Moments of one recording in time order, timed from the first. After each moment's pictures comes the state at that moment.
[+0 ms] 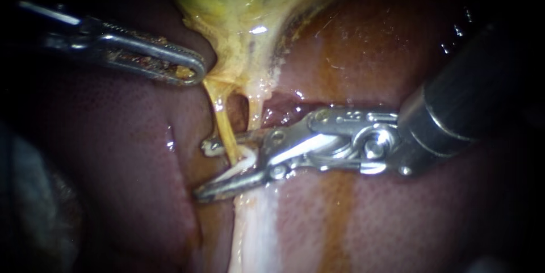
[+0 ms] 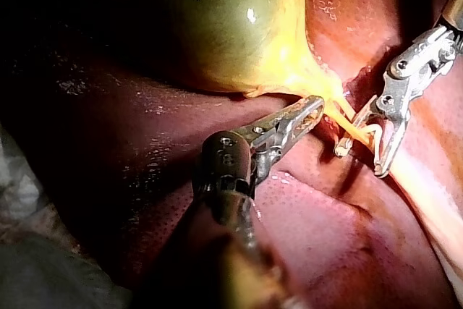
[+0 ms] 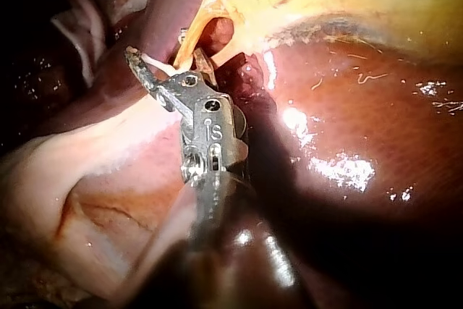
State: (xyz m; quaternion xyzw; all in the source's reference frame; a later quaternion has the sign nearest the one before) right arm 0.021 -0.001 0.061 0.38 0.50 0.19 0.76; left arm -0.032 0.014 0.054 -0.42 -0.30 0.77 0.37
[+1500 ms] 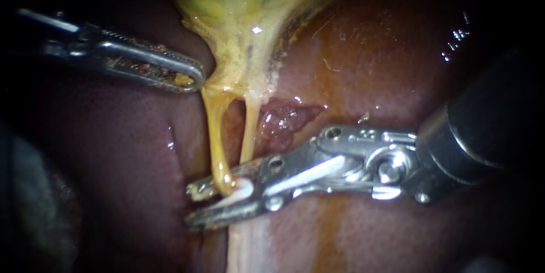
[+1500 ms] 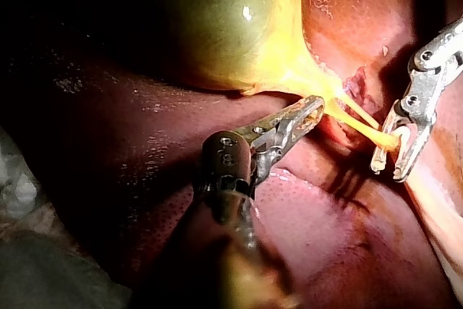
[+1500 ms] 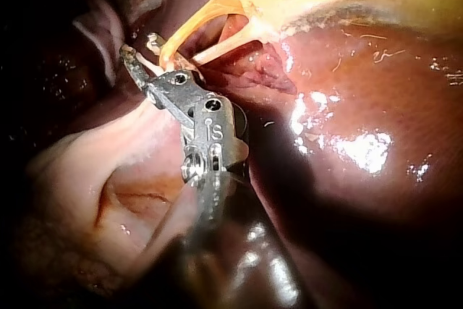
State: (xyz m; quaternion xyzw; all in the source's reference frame) right arm 0.021 -0.003 0.055 0.45 0.51 0.16 0.72; left arm -0.031 0.014 0.054 -0.42 -0.30 0.77 0.37
